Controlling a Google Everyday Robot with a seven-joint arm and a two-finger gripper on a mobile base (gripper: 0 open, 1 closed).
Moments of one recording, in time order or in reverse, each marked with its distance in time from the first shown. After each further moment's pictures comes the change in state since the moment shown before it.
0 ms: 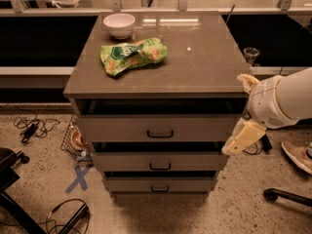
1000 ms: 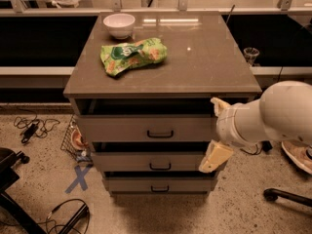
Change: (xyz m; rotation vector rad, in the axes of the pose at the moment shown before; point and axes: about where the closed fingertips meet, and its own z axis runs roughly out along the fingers) arm 0.004 0.043 0.078 -0.036 0.042 -0.045
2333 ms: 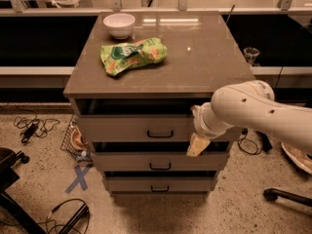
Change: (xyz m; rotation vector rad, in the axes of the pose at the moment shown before) arm 0.016 -0.031 0.110 -0.046 0.139 -0.103
